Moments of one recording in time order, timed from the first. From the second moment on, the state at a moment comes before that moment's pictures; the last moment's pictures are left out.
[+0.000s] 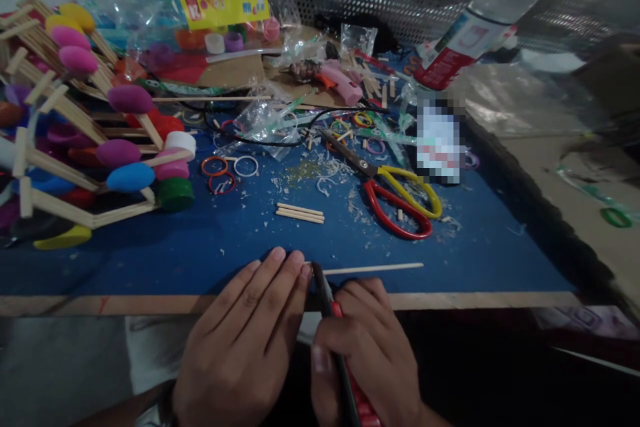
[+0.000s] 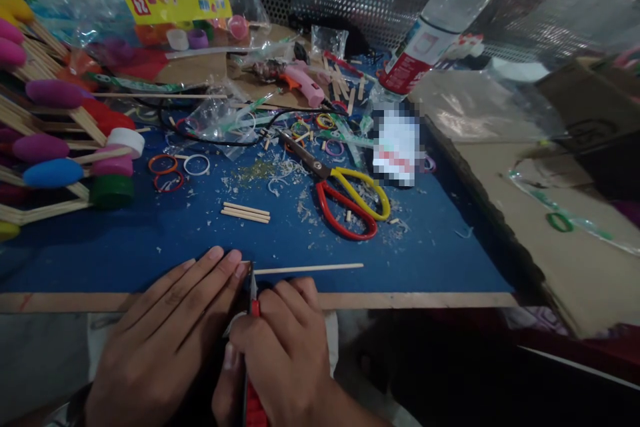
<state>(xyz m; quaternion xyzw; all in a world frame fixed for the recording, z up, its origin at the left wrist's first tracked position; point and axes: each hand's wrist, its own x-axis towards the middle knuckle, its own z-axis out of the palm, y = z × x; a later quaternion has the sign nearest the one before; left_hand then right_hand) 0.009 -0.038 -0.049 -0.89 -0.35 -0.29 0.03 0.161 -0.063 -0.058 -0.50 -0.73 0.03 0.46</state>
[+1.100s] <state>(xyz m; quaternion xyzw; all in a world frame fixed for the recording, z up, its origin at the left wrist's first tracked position) 0.008 -0.040 -0.049 -0.90 -0.34 -0.28 0.04 0.160 -0.066 -0.051 -0.50 -0.76 0.03 0.40</state>
